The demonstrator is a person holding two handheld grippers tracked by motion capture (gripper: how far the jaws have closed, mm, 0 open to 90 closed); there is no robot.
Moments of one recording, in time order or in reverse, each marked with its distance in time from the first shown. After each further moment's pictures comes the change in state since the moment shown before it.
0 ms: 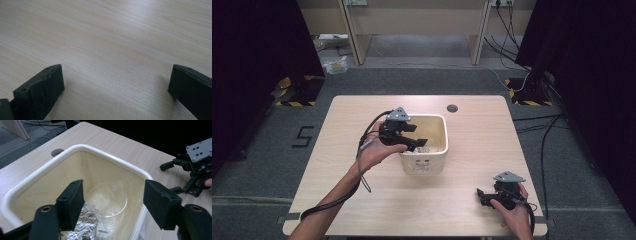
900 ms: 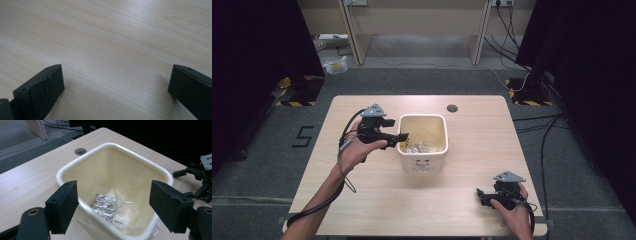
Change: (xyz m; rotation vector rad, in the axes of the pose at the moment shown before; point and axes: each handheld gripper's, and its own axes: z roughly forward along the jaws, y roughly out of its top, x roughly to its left) left arm 0.030 -0.023 -0.041 -0.067 0.082 -0.097; right arm 0.000 0.000 0.000 0.000 0.000 0.000
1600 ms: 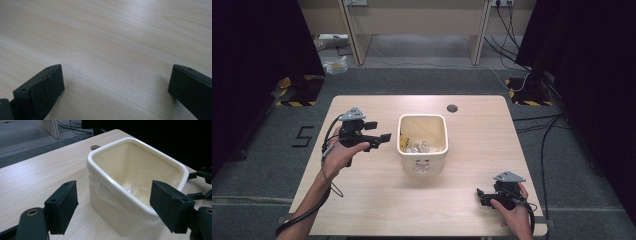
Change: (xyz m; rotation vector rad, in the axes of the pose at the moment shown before) left arm 0.025 -0.032 -0.028 -0.033 0.055 -0.071; right arm 0.000 0.000 0.000 0.001 0.000 0.000
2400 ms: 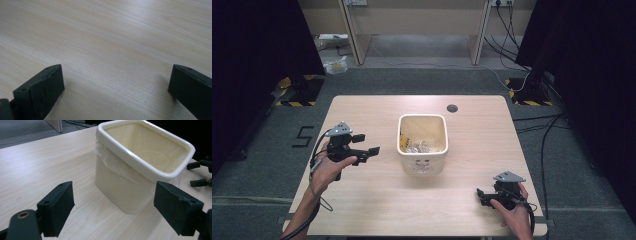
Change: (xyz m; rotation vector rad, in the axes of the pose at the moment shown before) left arm 0.010 -0.047 -0.019 0.012 0.011 -0.034; right arm 0.000 0.000 0.000 0.000 0.001 0.002
